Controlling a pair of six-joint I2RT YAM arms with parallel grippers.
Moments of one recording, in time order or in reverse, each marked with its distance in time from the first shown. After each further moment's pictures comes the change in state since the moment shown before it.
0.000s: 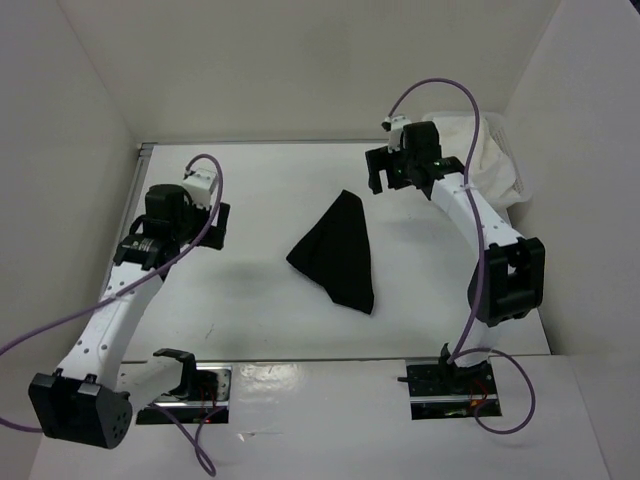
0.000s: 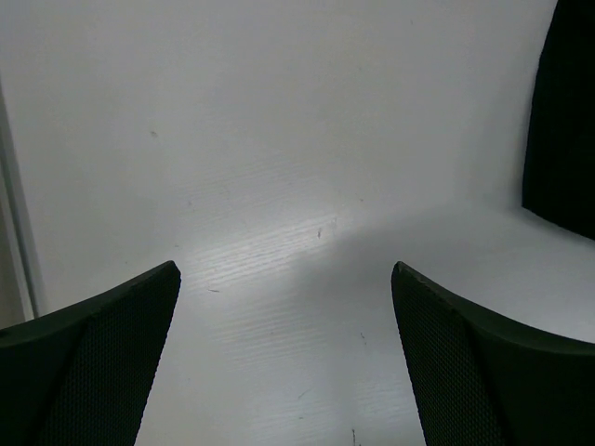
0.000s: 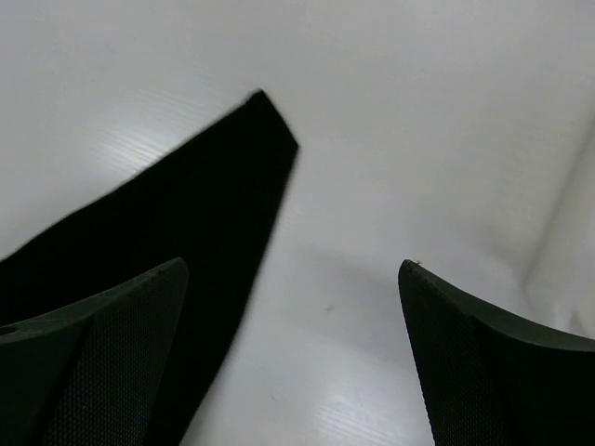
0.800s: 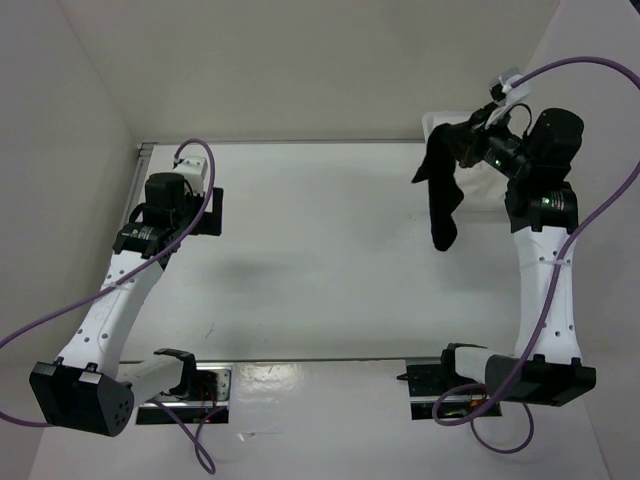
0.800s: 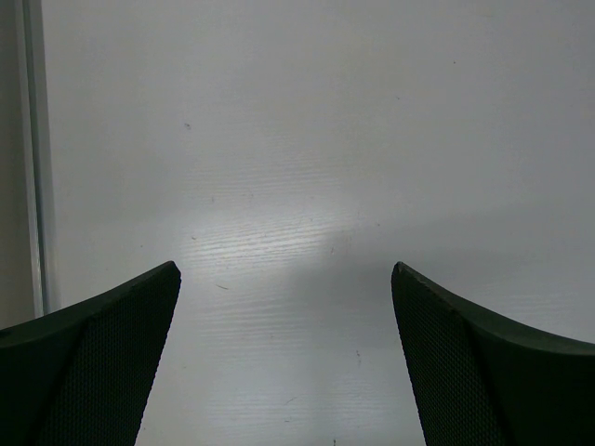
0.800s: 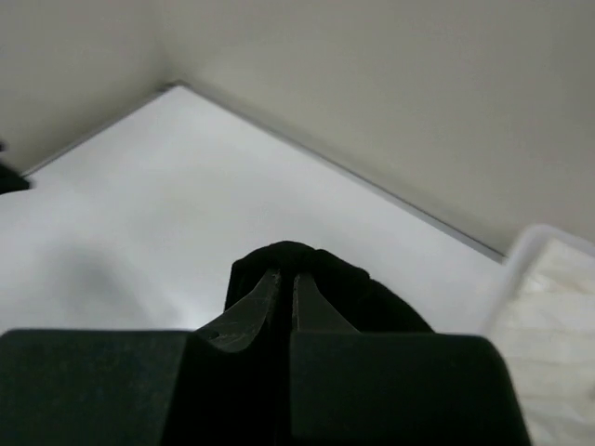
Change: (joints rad) left arm 0.000 0.096 0.096 -0.040 -0.097 -0.112; right arm -0.389 -0.464 0.048 0.071 -0.532 -0.001
